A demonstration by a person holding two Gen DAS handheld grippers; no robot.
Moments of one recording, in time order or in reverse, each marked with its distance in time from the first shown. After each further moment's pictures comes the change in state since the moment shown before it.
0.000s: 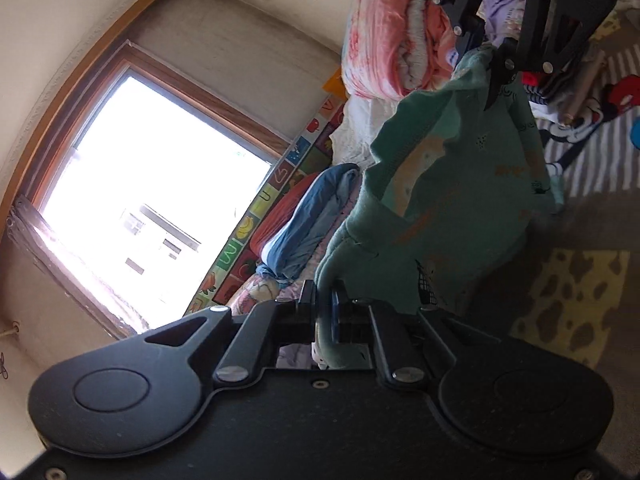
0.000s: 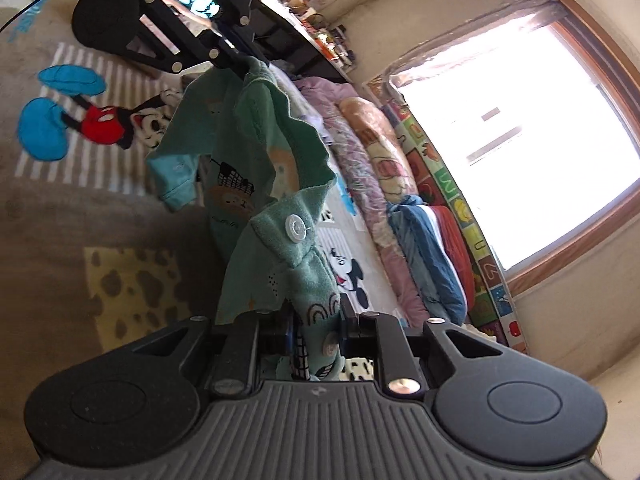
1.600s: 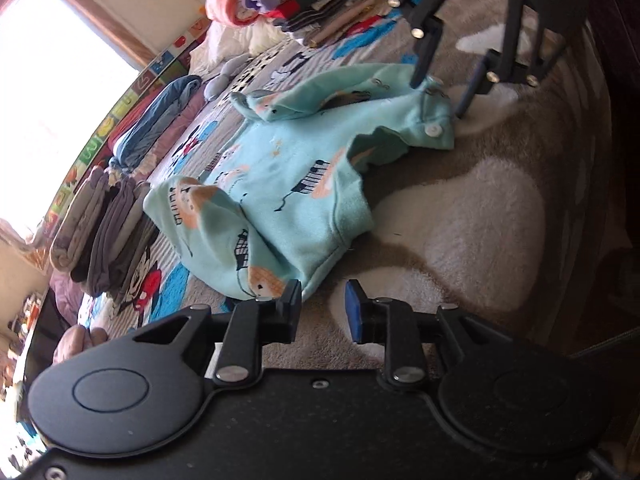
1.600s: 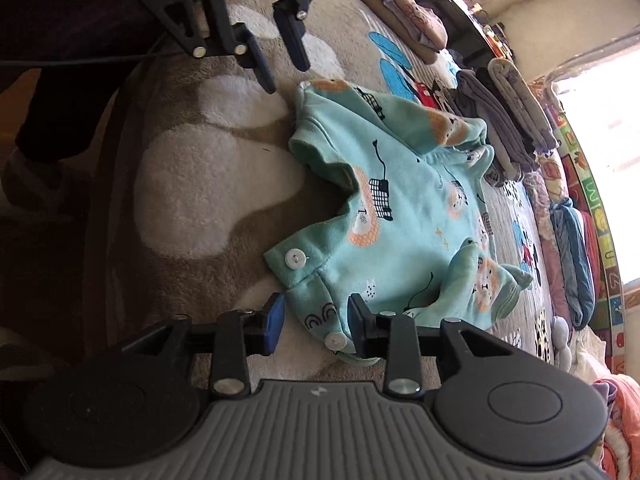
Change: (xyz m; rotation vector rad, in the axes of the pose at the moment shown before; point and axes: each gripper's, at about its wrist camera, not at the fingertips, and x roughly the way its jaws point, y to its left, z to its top) left arm -0.227 -0.166 -0.052 -0.183 0.252 -0.380; right arm -0.168 0.258 -0.023 -0.136 0.073 0.370
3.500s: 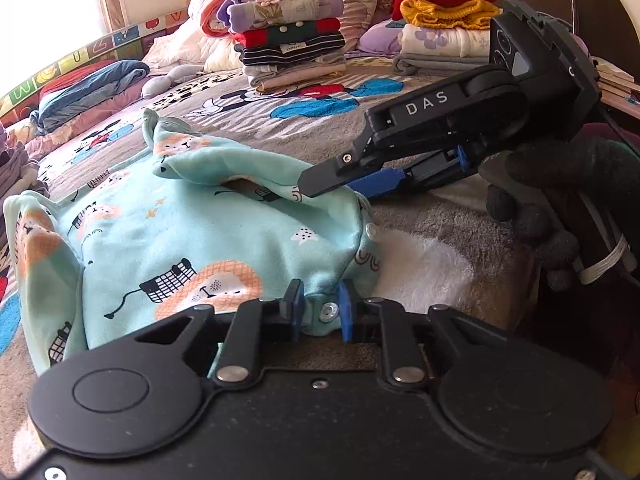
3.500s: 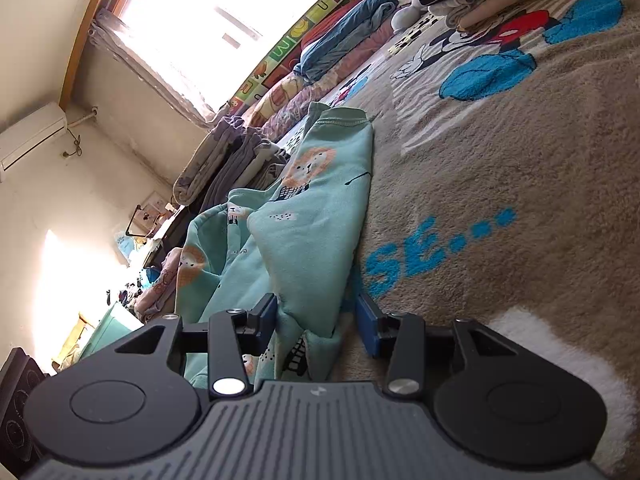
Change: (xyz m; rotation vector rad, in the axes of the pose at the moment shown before) left arm 0.066 -0.029 0.066 -0.287 -0.163 -0.351; right arm 0.058 -0.038 -0.168 1.833 -0.591 0.140
